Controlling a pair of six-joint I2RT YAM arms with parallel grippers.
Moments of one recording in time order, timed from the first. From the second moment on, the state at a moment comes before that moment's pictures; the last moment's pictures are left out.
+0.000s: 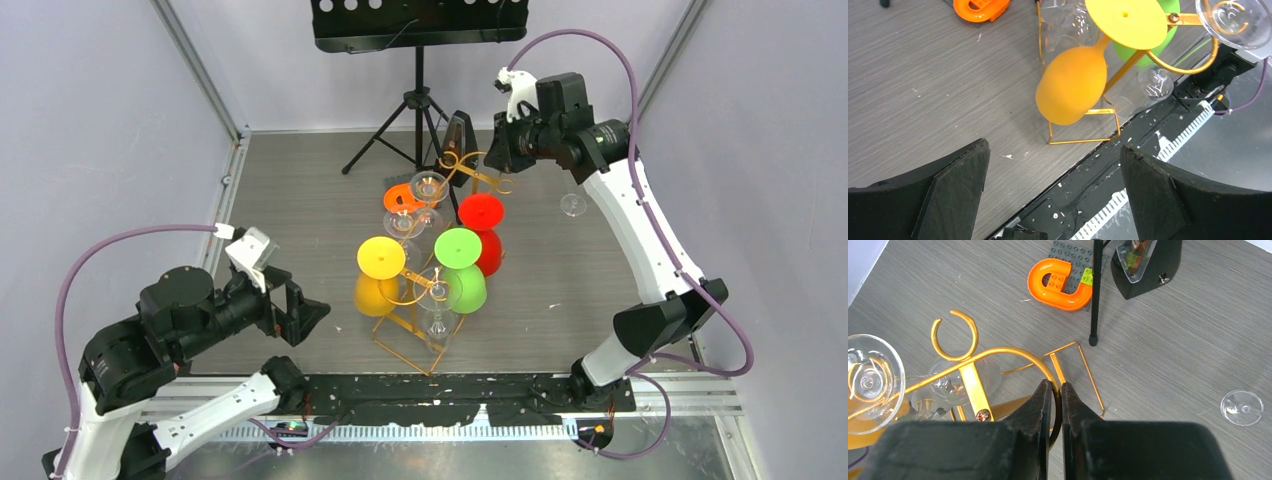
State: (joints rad) left arm -0.84 0.59 1.35 -1.19 -0.06 -0.23; right arm 0.39 1.58 1.89 -0.94 -0.27 0.00
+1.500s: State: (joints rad) left arm -0.84 0.56 1.42 -1.28 -0.25 -0.23; right arm 0.42 1.97 2.35 -0.97 -0.47 -0.24
